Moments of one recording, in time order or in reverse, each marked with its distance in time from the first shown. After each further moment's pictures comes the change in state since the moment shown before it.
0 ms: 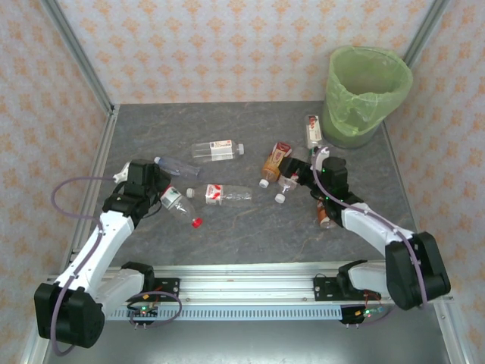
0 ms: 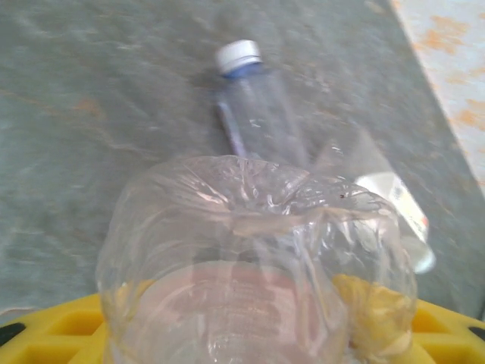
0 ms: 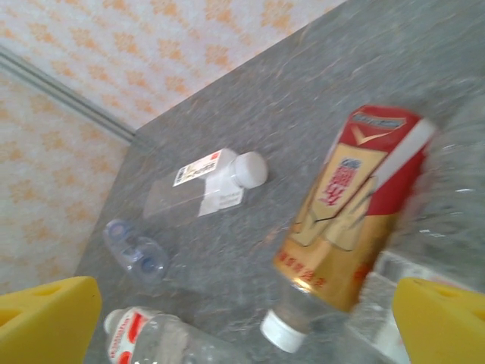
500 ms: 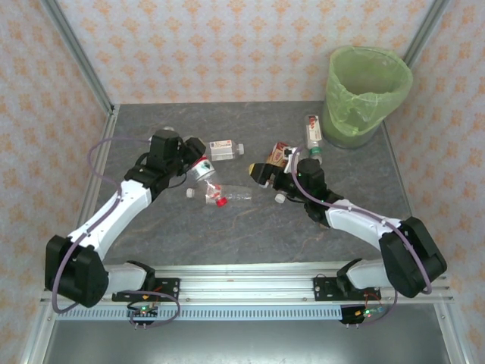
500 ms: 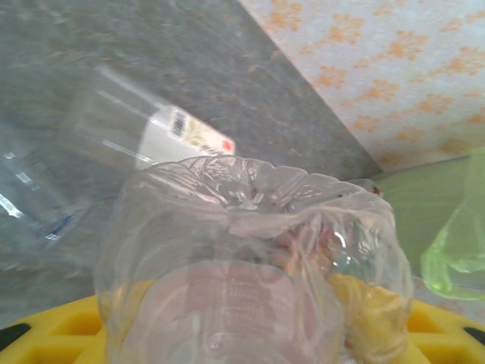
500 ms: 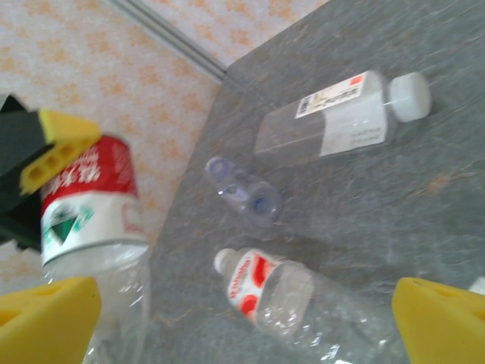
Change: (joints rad) left arm -0.151 0.306 0.266 0.241 0.209 0.068; right arm 0.233 0.056 0.062 0.066 -0.049 0.121
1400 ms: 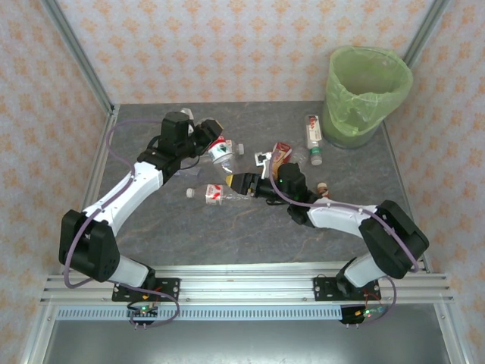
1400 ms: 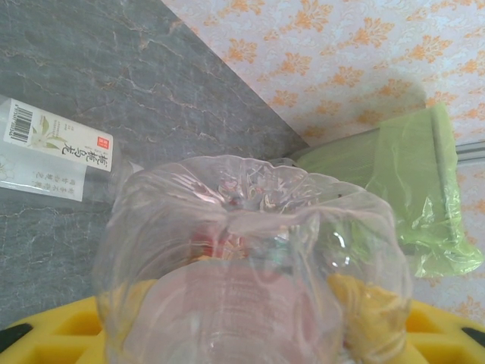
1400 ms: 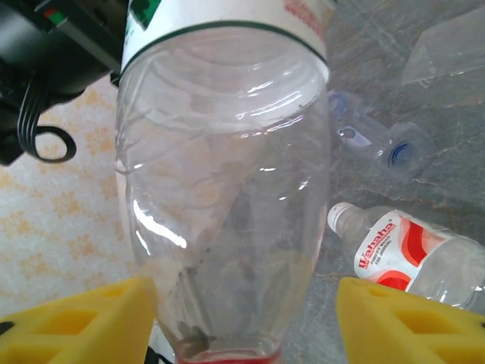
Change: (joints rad) left arm -0.028 0.166 0.157 0.118 0.144 -0.031; right arm 0.147 0.177 0.064 0.219 -0.164 0.058
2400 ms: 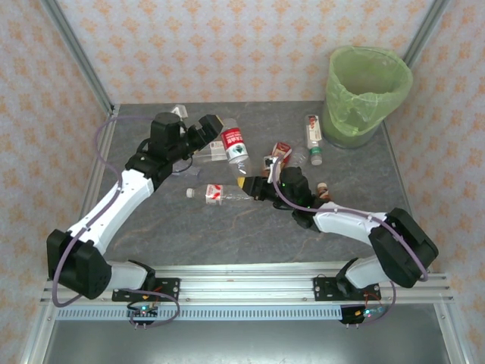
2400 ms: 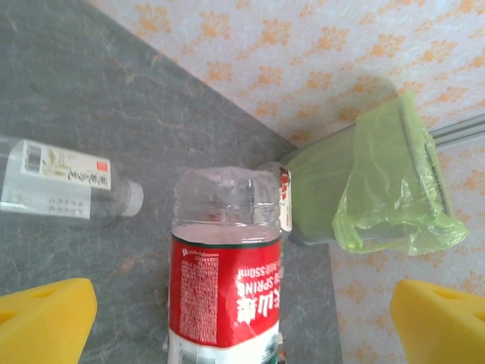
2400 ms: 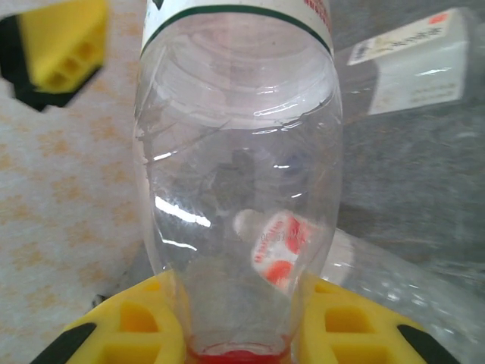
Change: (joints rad) left arm -0.001 -0.145 -0.013 -0.066 -0.041 0.135; right arm -0.010 -0.097 -0.060 -0.179 0.243 -0.122
